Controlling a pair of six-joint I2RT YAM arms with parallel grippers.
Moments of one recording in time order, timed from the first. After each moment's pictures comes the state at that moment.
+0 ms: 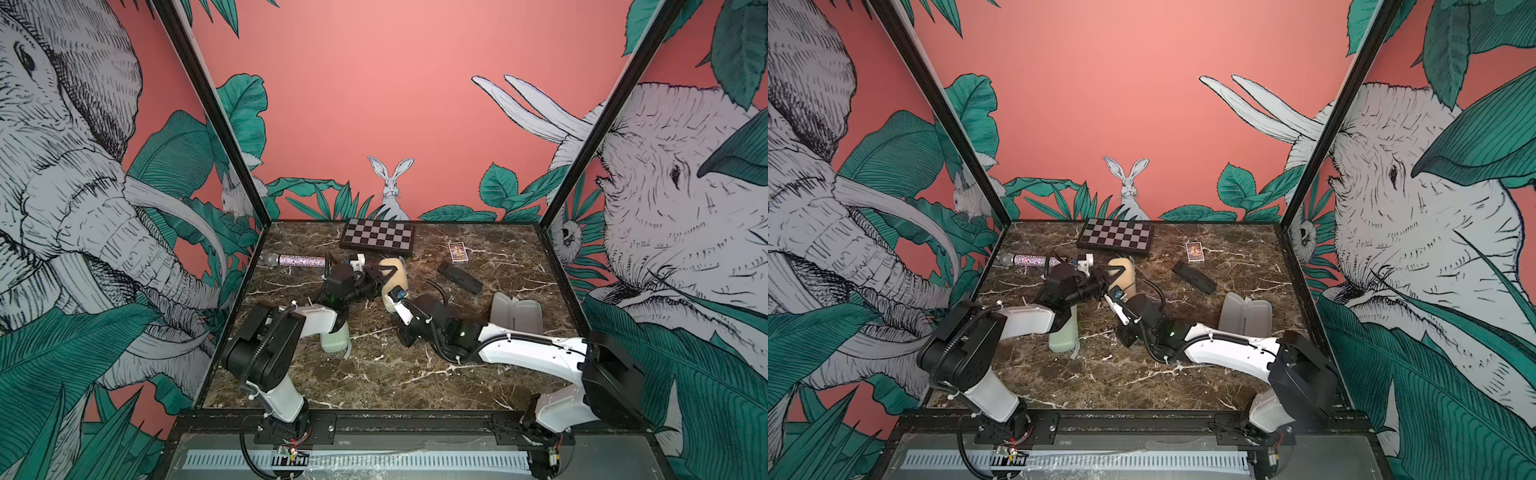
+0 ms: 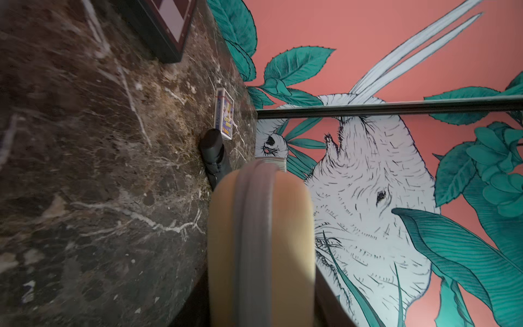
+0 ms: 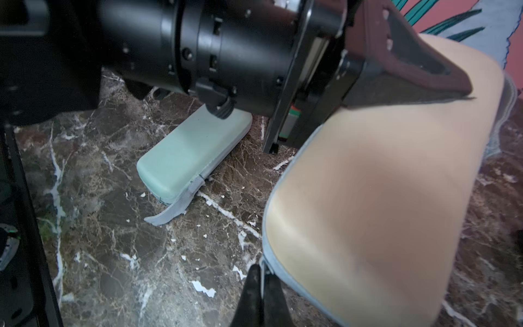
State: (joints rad) left arm -0.44 1.66 0.68 0.78 0.48 -1.38; right arm 1.05 1.50 0.91 0.00 0.11 0.16
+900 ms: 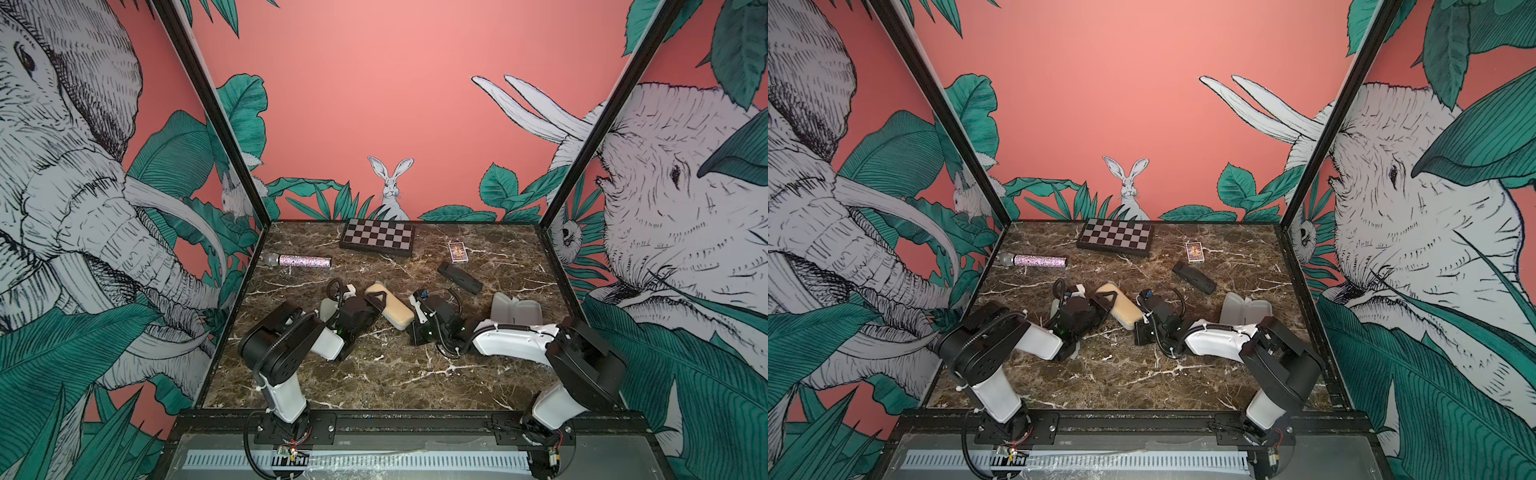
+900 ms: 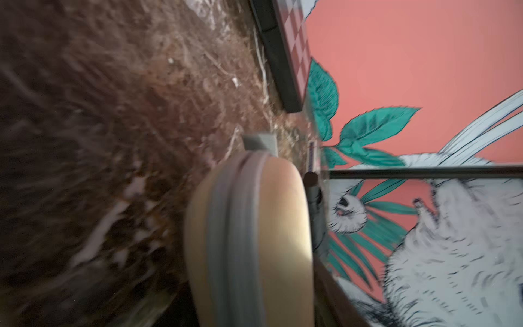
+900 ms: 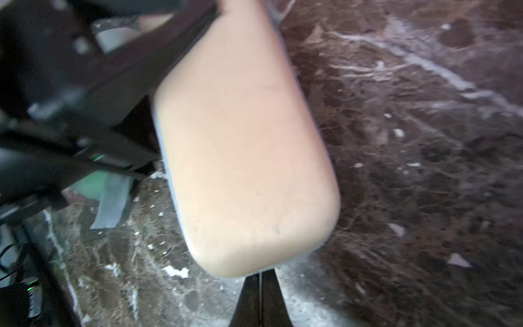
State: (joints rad) left arm -0.61 1.69 0.41 0.86 -0.02 -1.28; right arm 0.85 1.60 0.78 0.01 -0.07 0.57
